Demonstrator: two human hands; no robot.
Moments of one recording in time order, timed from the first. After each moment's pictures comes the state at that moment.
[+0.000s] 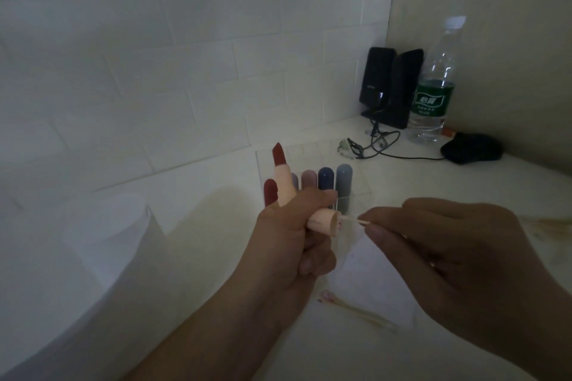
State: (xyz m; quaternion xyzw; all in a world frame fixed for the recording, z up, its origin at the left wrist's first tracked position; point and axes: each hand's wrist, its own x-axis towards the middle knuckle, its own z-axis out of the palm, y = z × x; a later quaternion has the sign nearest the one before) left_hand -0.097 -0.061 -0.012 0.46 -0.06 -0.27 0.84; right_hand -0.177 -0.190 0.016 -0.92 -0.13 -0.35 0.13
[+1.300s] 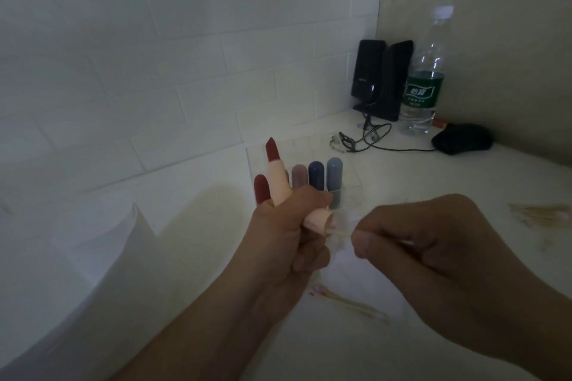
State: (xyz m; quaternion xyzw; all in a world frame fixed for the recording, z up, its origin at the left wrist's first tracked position) left_hand -0.098 -0.063 -0.012 0.48 -0.07 -0.28 0.83; right_hand -0.186 -0.194 0.002 -0.92 -0.14 -0.27 0.27
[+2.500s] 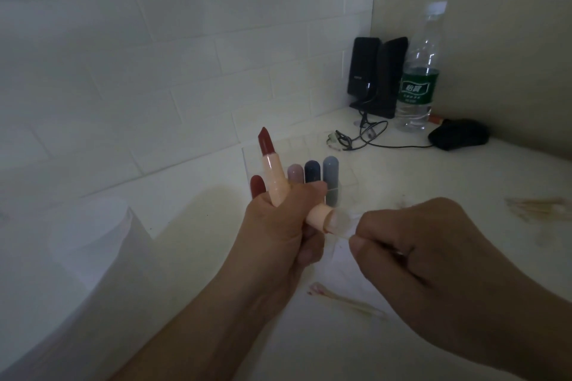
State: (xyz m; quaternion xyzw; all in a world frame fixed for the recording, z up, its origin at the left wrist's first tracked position) left_hand -0.099 -0.064 -0.008 0.52 -0.13 -0.22 0.81; right_hand -0.190 -0.188 0.002 -0.95 -0.09 -0.24 0.19
